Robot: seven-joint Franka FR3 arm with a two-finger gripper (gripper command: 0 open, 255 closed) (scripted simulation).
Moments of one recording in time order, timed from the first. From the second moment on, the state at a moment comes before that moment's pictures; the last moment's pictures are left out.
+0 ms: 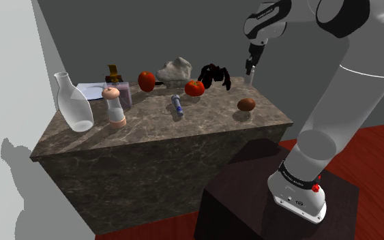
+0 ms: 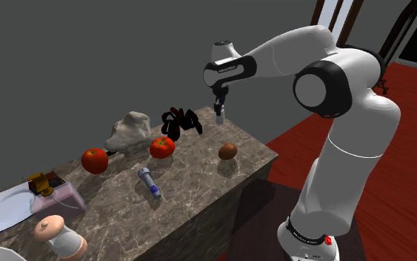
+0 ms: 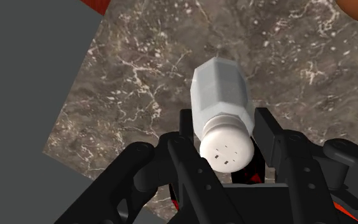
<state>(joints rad) -0.15 0.07 -0.55 -1.99 -0.03 2.12 -0.72</state>
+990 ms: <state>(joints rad) -0.14 0.02 -0.54 -1.83 -0.06 1.93 -0.71</state>
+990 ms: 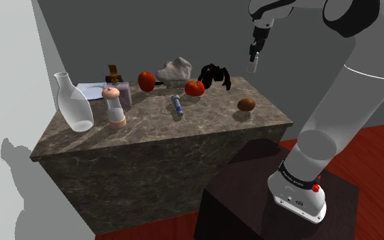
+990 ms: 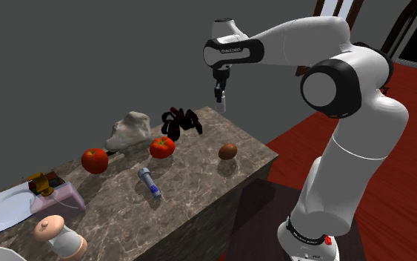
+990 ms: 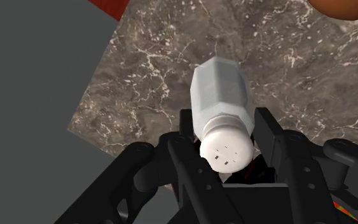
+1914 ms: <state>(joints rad) -0.05 -0.02 -0.46 -1.78 -0.09 1.83 -0.54</state>
